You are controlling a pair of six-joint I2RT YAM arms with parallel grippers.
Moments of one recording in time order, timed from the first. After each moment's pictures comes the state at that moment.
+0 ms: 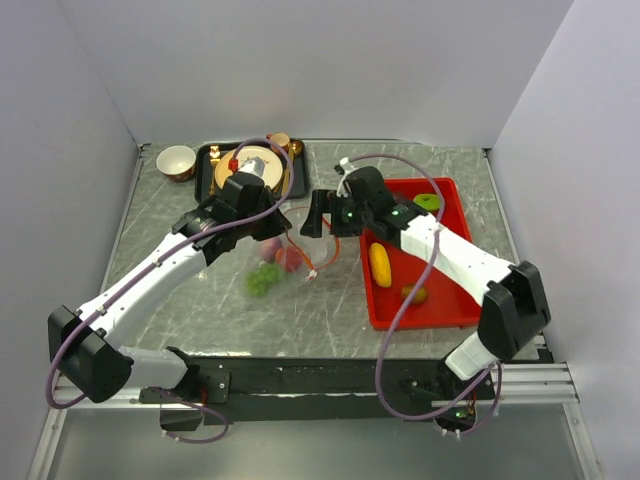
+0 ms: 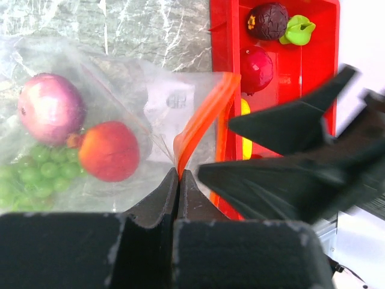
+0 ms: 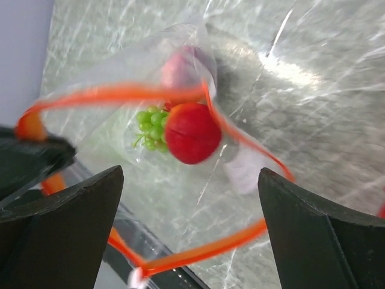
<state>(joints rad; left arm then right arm) -0.62 1.30 1.22 -0.55 -0.06 -0.80 0.62 1.55 1.26 -0.37 -0.24 0.54</state>
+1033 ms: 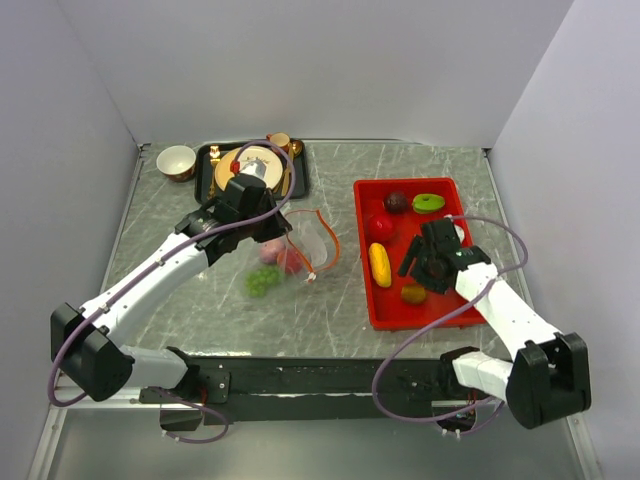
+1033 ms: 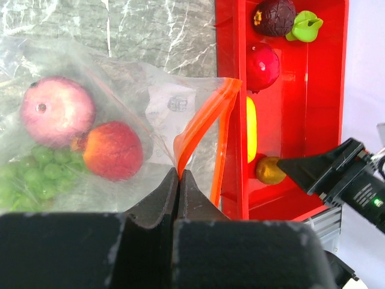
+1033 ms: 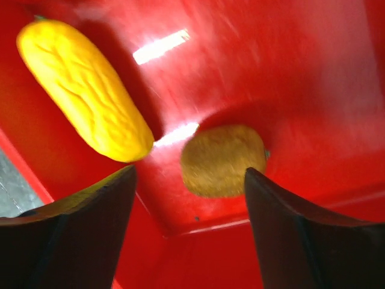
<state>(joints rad) -0.62 1.31 1.20 -0.54 -0.06 -0.80 0.25 1.14 0.75 -0.69 0.12 0.68</state>
